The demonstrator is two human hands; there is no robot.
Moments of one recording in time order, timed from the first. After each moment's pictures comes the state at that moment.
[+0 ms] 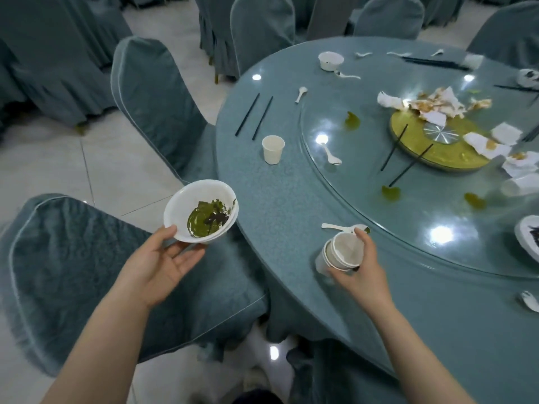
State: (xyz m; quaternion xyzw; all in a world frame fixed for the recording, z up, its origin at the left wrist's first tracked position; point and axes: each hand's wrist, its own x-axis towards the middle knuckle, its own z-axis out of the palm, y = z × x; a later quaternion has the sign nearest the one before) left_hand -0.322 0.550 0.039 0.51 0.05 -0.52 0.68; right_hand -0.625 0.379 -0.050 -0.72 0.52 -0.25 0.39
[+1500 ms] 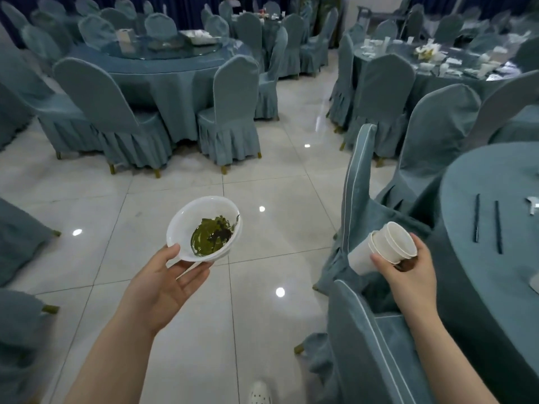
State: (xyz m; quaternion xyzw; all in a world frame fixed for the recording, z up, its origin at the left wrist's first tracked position) left_hand 0.181 0.854 0.075 0.48 0.07 -0.36 0.80; right_hand -0.047 0.538 0.018 -0.66 0.42 -0.38 0.49
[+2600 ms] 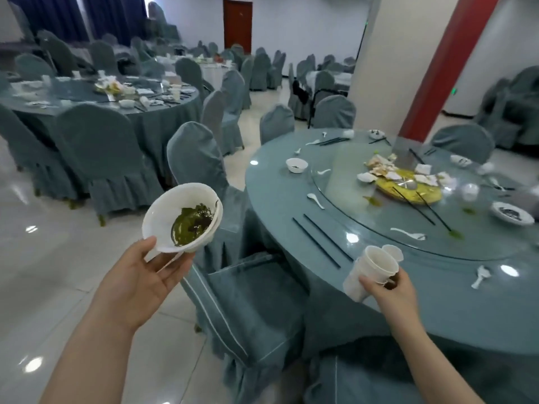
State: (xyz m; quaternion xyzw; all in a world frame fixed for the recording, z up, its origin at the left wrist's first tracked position) left_hand 0.417 0.244 0.138 0.38 -0.22 -0.72 0.54; right_hand 0.008 0.321 0.038 -0.33 0.71 -0.57 0.25
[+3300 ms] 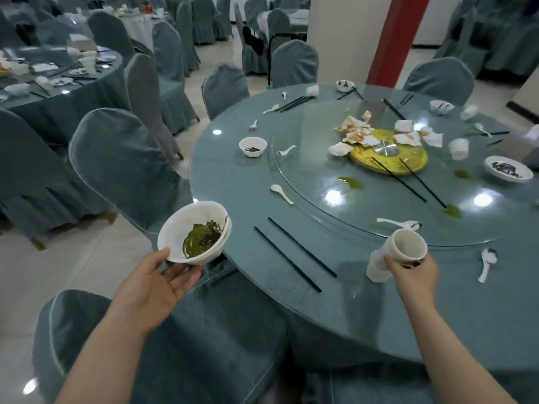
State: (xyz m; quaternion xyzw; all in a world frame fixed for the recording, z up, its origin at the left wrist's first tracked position) left_hand 0.243 0.045 0.082 0.45 -0.21 -0.78 0.39; right_hand -0.188 0.186 -0.045 -0.17 0.83 -0.52 0.12
